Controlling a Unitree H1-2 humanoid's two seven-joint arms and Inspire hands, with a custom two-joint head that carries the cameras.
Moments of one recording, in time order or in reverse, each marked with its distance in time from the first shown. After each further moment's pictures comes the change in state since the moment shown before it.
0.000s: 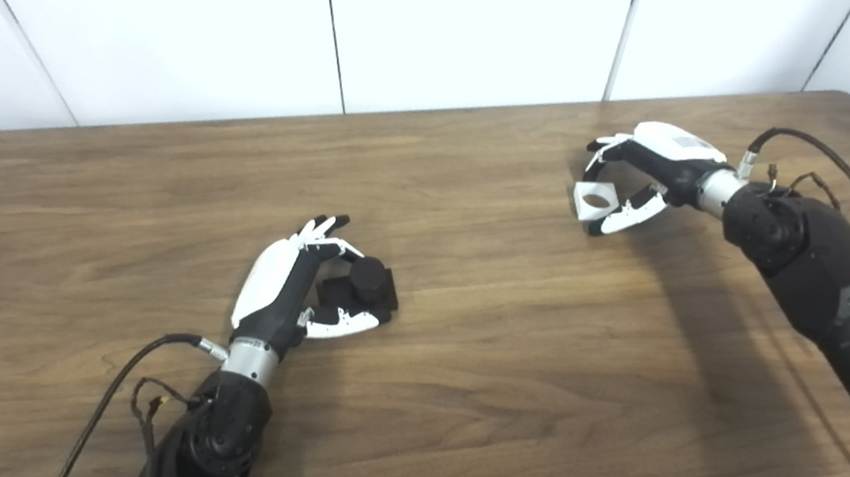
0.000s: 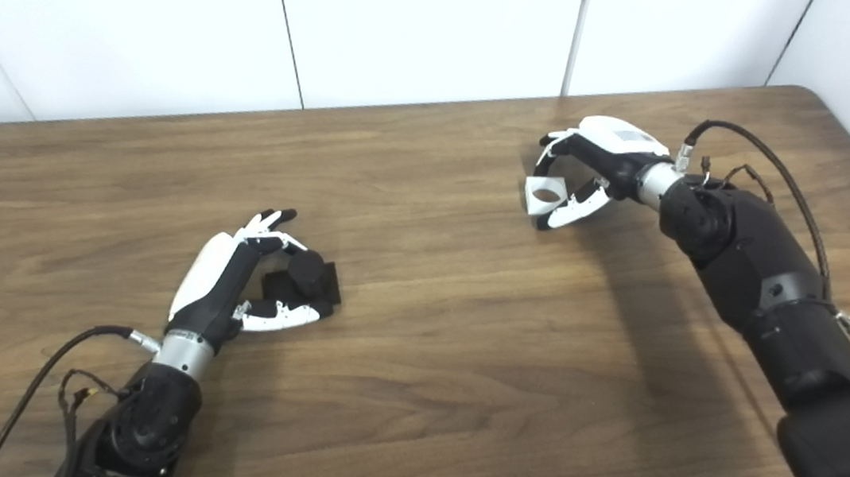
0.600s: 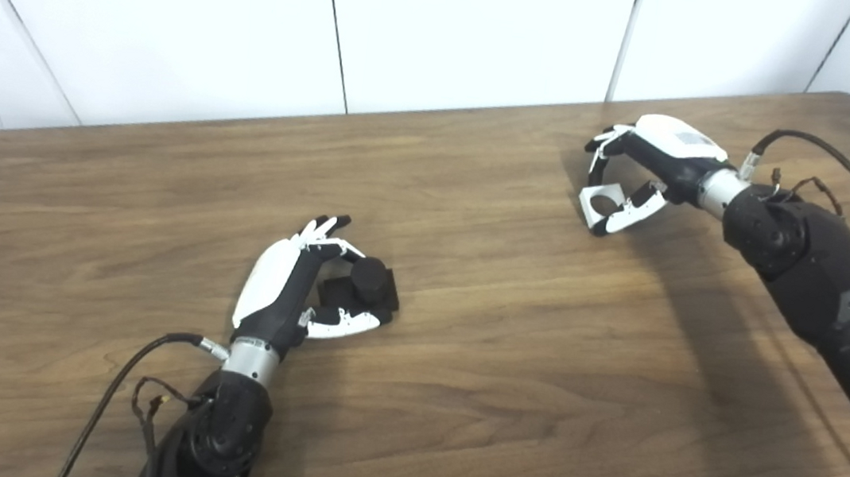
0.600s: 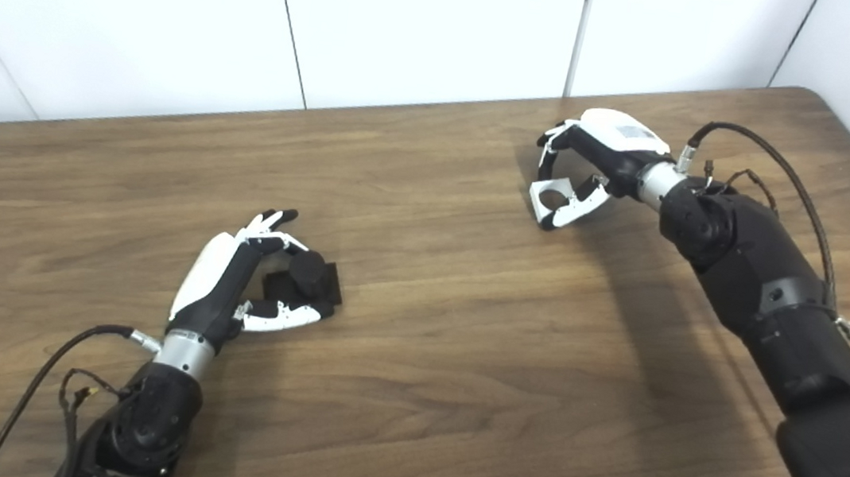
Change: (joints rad) left arm 0.001 0.002 0.000 -0.003 0.000 0.002 -0.002; right arm 0.002 0.003 0.001 0.017 -0.002 -0.043 -0.070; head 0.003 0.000
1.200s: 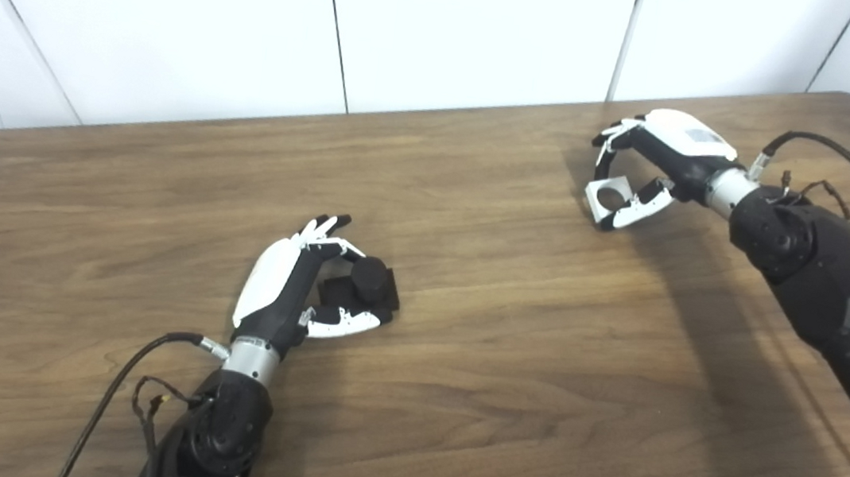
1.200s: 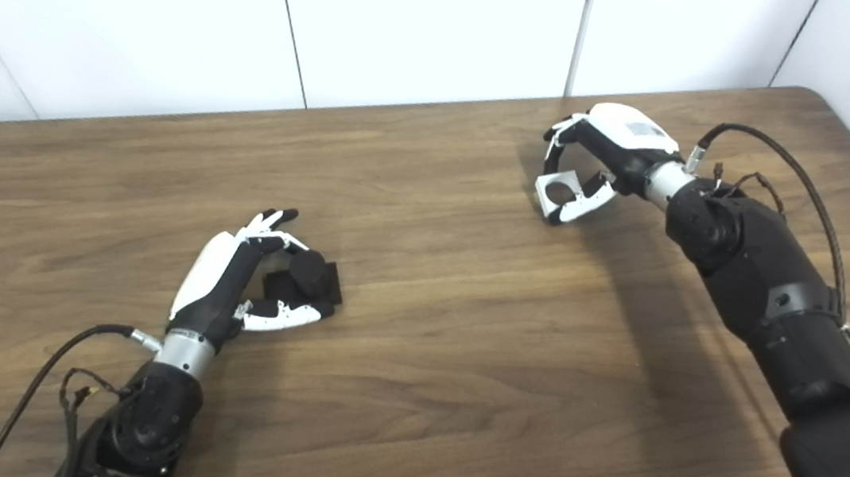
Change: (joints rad) left arm -0.001 -0.001 0.002 0.000 0.000 0.001 0.001; right arm 0.014 -0.002 -0.043 -0.061 0.014 -0.016 -0.024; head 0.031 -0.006
